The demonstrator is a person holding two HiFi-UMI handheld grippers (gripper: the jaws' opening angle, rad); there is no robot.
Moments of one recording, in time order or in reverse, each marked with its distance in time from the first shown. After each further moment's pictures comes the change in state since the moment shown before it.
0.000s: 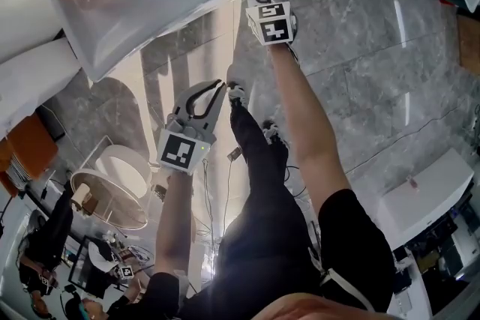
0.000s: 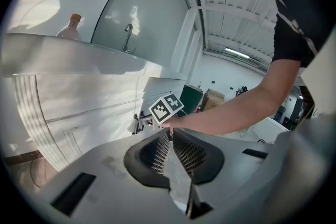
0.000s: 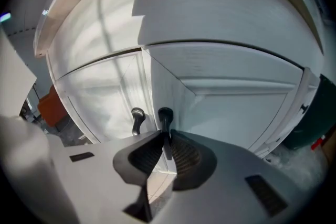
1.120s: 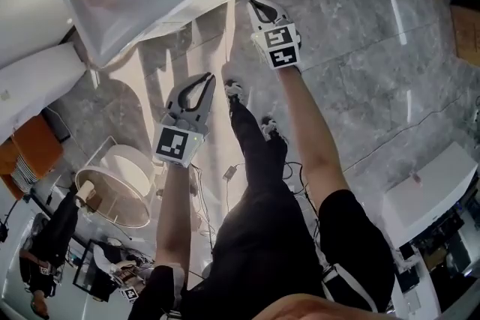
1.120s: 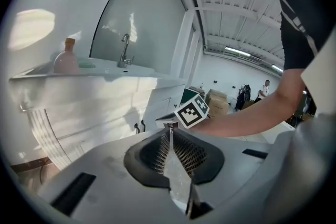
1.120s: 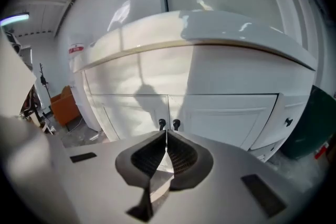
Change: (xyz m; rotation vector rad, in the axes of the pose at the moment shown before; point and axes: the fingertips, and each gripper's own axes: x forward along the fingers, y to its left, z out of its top) left arm -0.015 -0.020 0.033 0.039 -0.022 0.039; right arm -0.104 0.011 0.011 -0.049 -0.117 0.076
